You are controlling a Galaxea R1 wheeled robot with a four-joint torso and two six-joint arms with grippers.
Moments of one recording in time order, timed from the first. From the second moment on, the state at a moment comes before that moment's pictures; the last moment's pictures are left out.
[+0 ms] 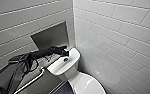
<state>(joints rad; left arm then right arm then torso) 0.05 2.79 -2.19 -0.05 0.58 -0.40 -1.61 2.65 -2.05 0.20 0.26 -0.03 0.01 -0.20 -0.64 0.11</state>
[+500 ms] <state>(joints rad) 0.06 2.50 -1.65 -0.05 0.58 -0.40 -1.61 2.65 -2.05 0.20 0.26 -0.03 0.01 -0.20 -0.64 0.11</state>
